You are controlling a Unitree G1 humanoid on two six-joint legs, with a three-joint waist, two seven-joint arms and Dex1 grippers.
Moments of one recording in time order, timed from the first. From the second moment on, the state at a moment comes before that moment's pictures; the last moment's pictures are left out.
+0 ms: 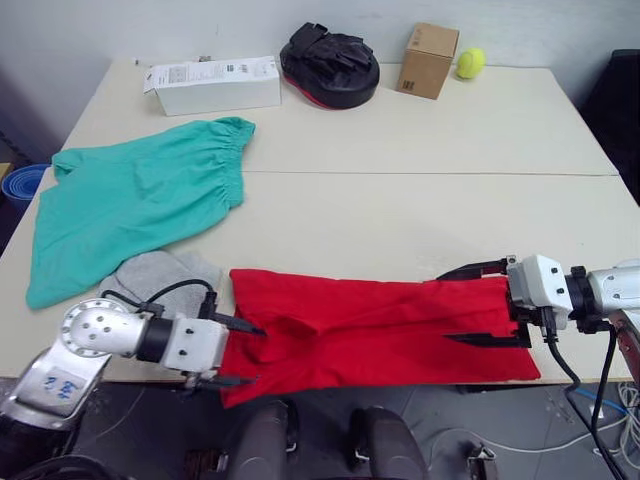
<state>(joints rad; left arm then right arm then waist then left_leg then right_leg) 0.04 1.03 0.04 -0.41 -0.37 0.07 -1.24 -0.18 -0.97 -0.12 -0.14 0.45 0.07 1.43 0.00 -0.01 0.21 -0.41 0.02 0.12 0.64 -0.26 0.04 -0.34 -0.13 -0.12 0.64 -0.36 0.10</state>
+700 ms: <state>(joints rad) -0.47 0.83 -0.24 -0.08 -0.28 0.30 -1.18 -0.49 -0.79 0.11 0.10 0.29 0.06 1.38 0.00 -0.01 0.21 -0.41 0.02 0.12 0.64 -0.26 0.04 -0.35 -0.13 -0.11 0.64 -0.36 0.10</state>
